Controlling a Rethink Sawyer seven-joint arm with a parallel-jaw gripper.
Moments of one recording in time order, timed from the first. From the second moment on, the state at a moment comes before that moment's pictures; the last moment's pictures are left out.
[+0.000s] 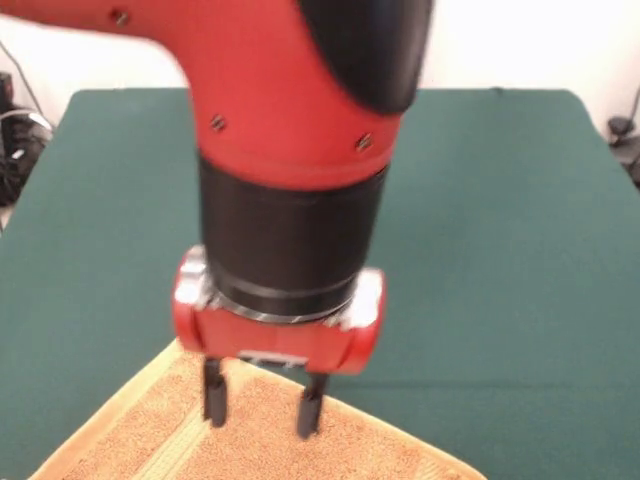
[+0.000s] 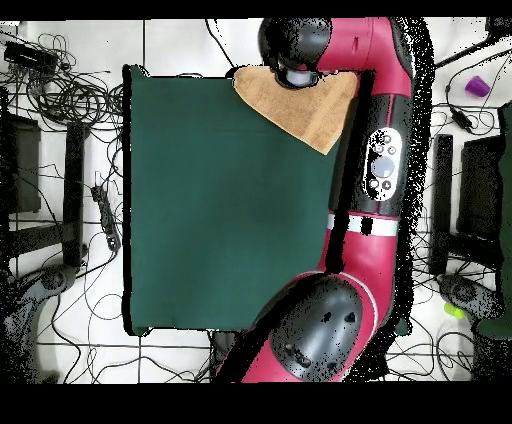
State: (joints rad) arm -0.43 -0.18 1.06 0.41 -1.13 1.42 1.78
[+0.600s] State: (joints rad) arm -0.46 -0.08 1.15 0.24 -1.31 1.41 1.78
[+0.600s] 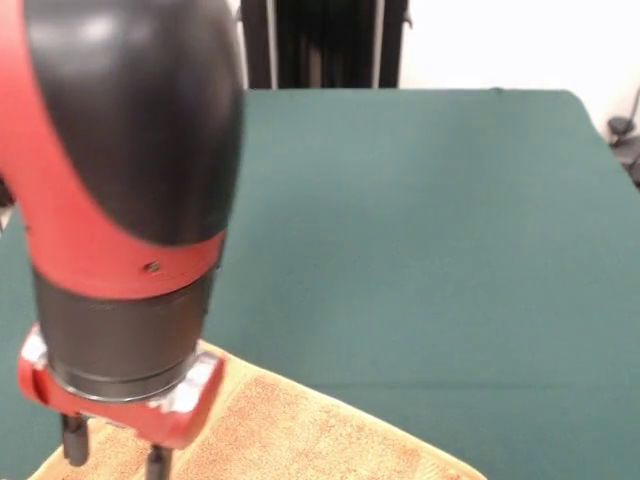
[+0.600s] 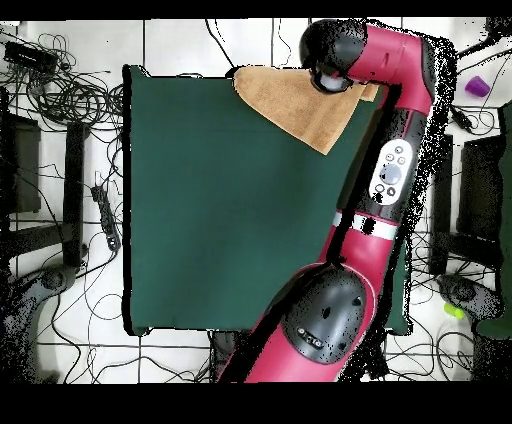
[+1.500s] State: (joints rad) arm -0.48 -0.03 1.15 0.23 -1.23 1.37 1.78
